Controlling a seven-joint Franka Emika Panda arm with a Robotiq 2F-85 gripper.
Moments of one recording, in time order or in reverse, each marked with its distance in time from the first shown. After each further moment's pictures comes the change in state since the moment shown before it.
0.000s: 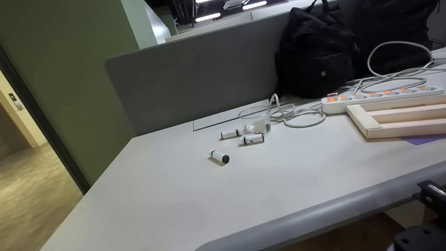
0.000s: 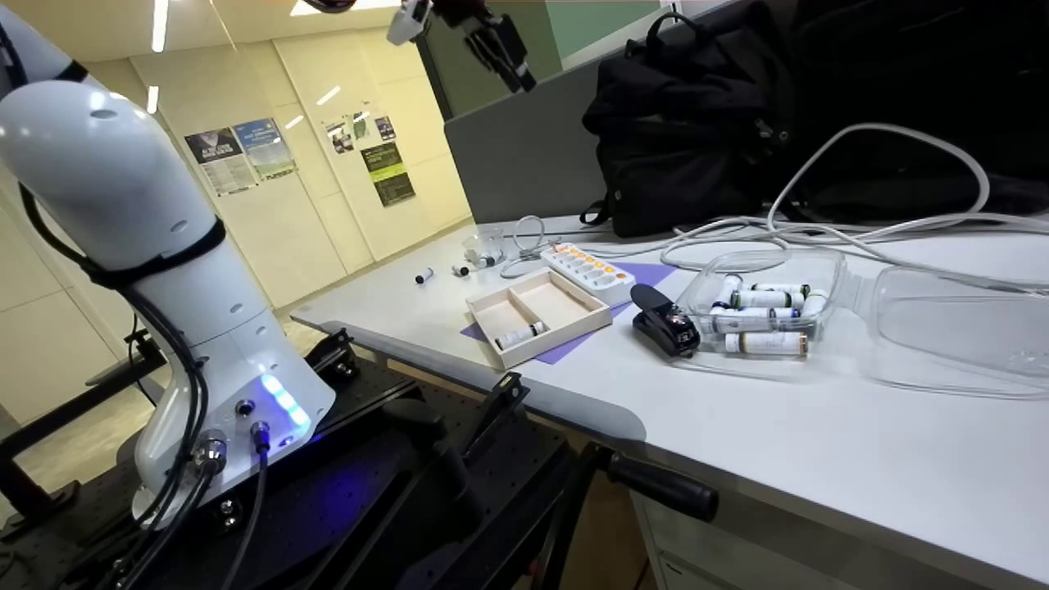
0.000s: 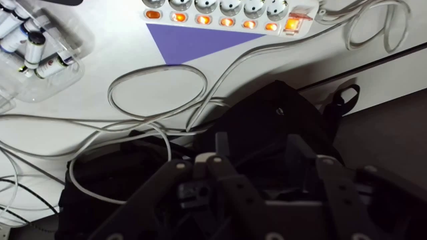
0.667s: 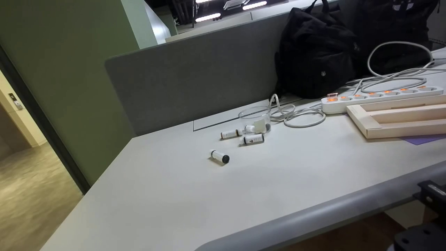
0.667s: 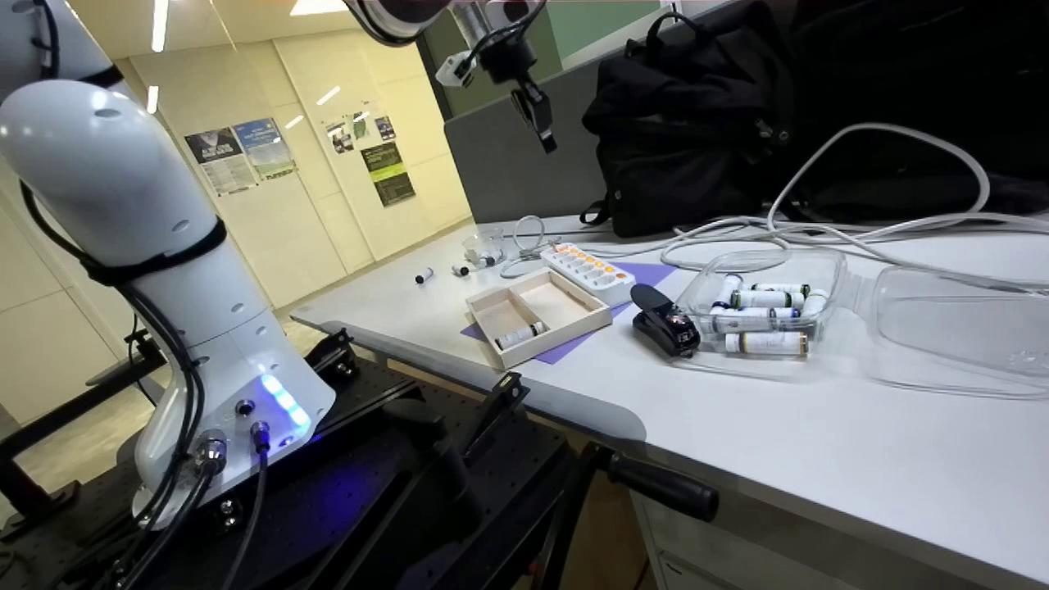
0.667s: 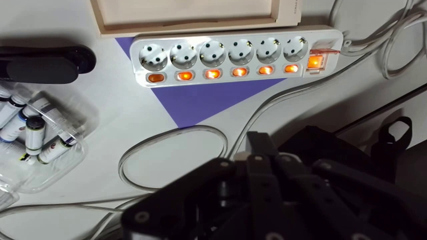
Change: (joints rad) arm 0.021 0.289 -0.028 0.124 0.042 -0.053 0.109
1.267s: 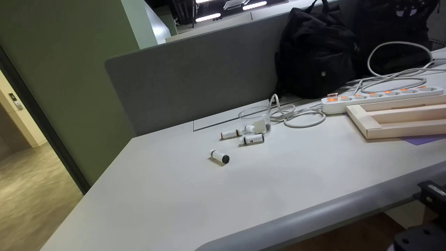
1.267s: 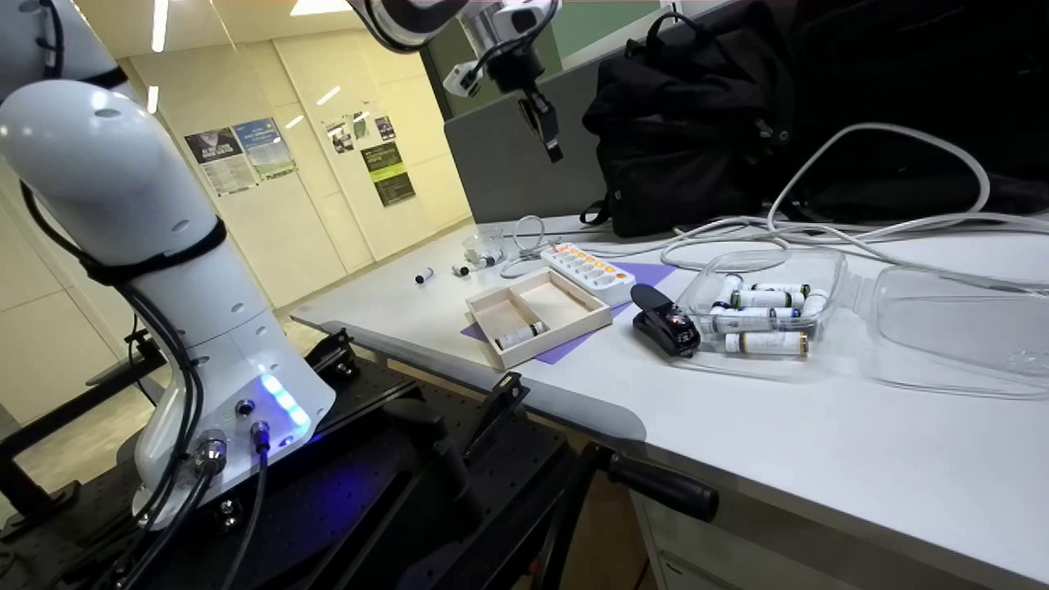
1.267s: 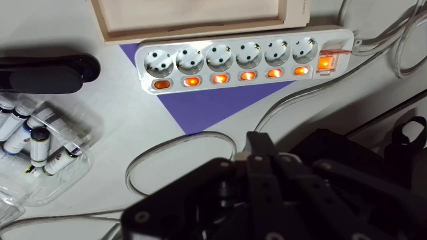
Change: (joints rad) arm 0.000 0.040 -0.019 0.000 0.020 0.021 -0.005
